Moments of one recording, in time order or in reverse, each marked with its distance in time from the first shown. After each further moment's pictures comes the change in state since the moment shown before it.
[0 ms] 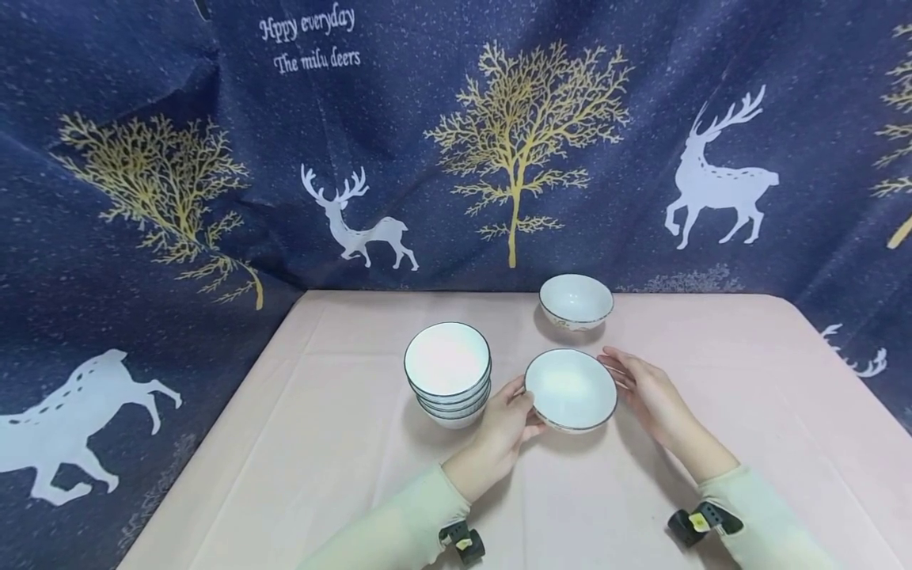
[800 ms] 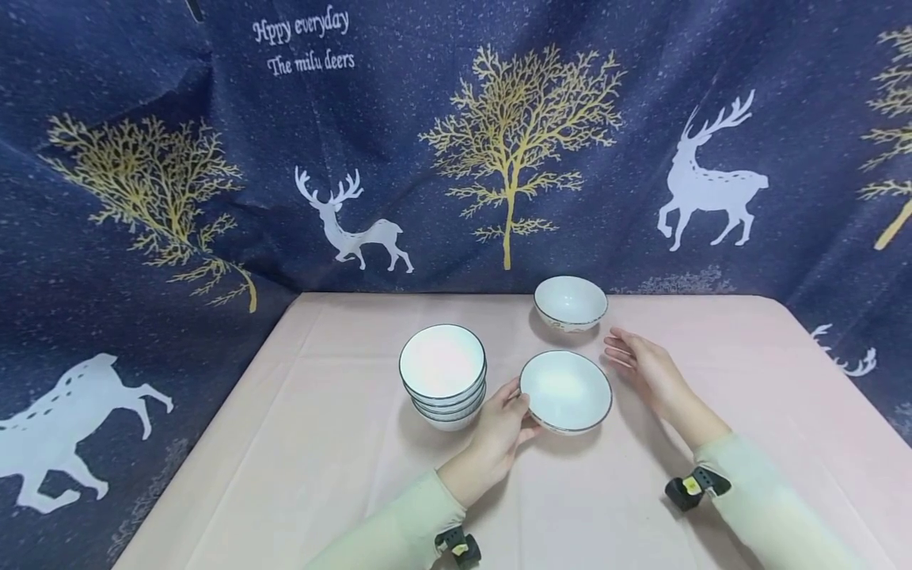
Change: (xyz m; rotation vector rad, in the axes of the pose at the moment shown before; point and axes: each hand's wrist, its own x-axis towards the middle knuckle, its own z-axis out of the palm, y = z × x) left_hand 0.001 -0.005 0.000 -0.012 -0.006 0.036; right_hand 0.030 -0.007 -0.024 0.035 0.057 -0.014
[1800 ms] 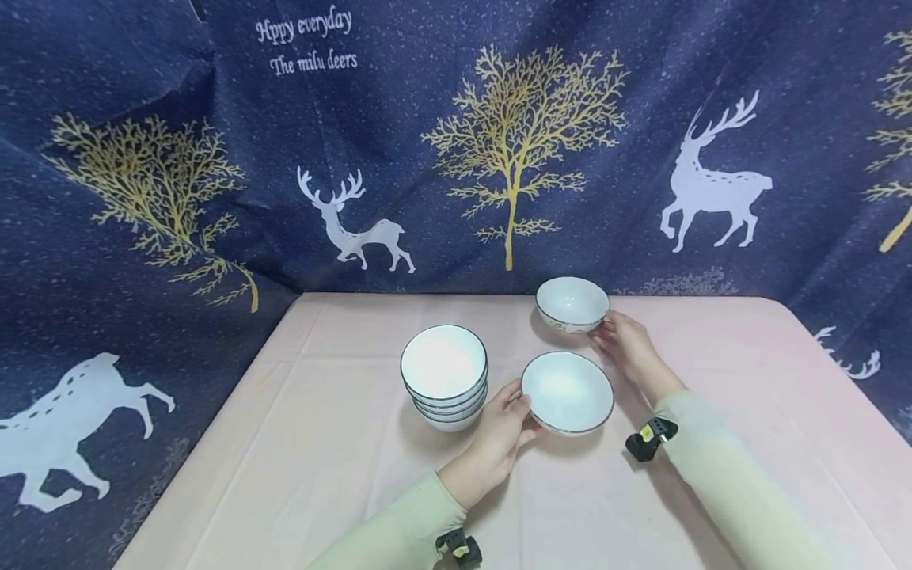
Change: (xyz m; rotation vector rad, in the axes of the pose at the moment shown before) left_hand -0.001 0.000 -0.002 0.010 0.000 -0.024; right_hand 0.062 -0.003 0.012 0.180 0.155 0.167
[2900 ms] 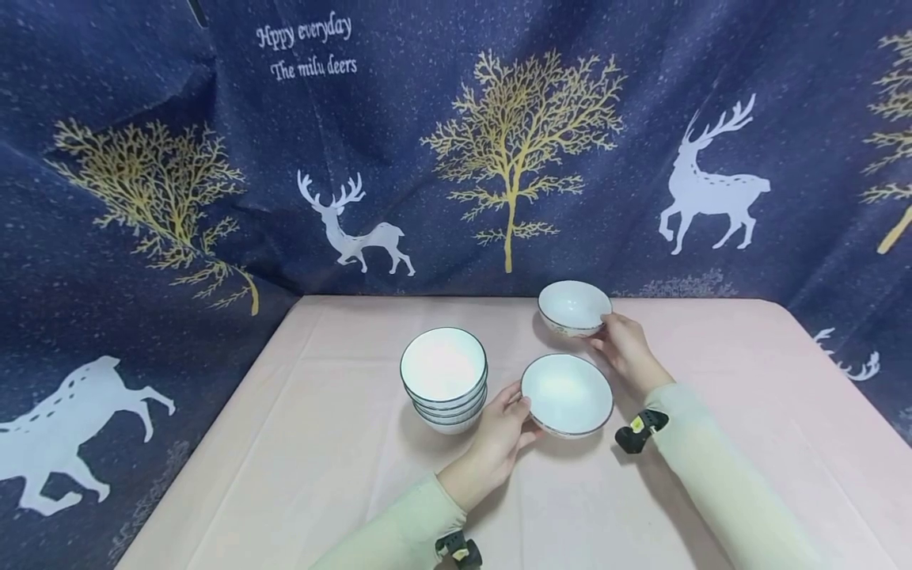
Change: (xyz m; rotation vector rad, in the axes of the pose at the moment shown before) left_hand 0.002 -0.001 0.000 -0.021 -0.012 0.004; right_hand 0.010 0.005 0.006 -0.058 0.040 -0.032
